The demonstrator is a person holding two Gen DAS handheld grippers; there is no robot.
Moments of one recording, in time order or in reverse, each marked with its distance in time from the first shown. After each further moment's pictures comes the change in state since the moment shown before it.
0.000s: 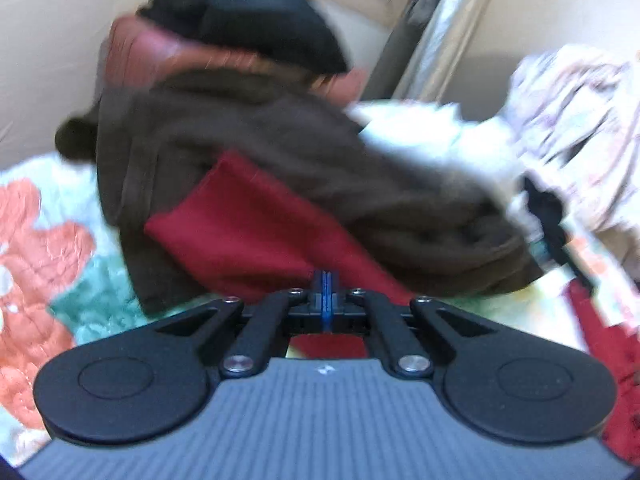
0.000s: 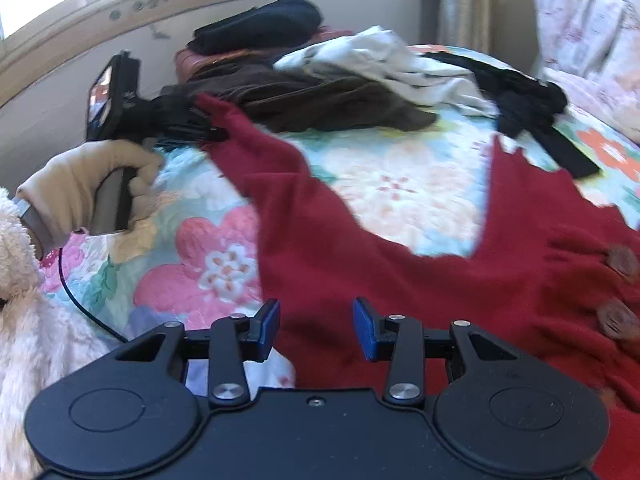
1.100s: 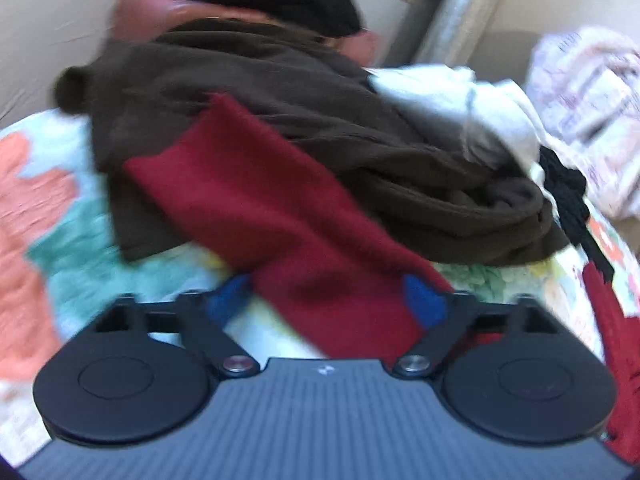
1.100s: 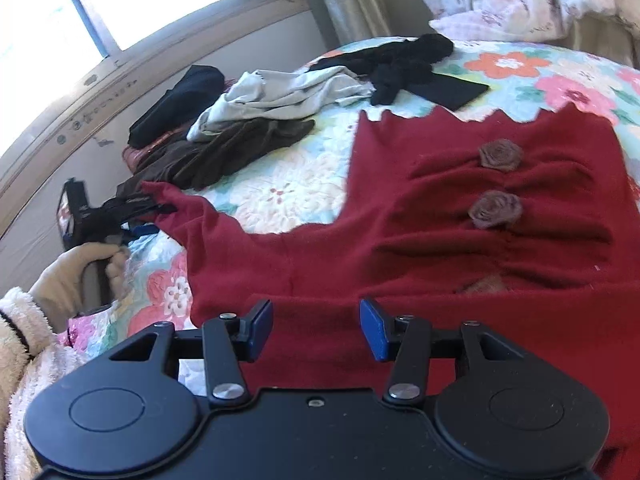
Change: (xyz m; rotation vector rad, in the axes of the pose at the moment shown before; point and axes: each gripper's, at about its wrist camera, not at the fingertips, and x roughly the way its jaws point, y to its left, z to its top) left arm 0.039 -0.008 -0.024 0.052 0.121 0.125; right arm -0.047 -0.105 -0.053 0.343 -0.096 0.052
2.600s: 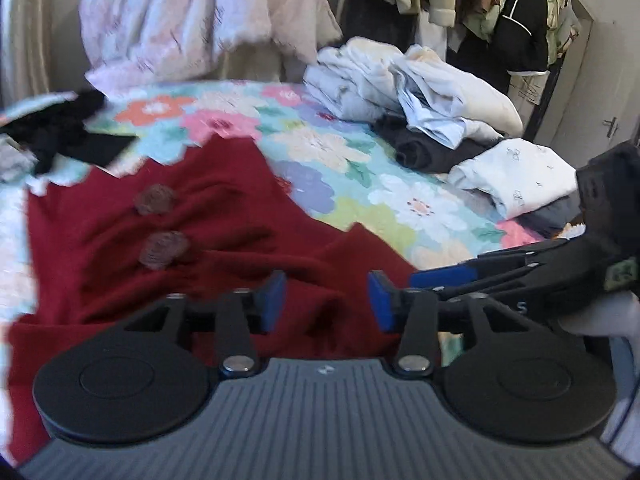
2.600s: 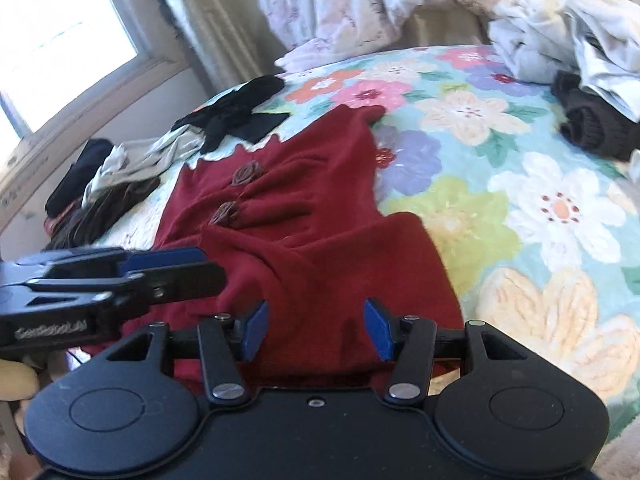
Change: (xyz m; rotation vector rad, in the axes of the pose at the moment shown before) left arm -0.207 -0.378 -0.213 0.718 0.110 -0.699; right arm -0.123 -0.173 -0.063 0.188 -0.114 -0.202
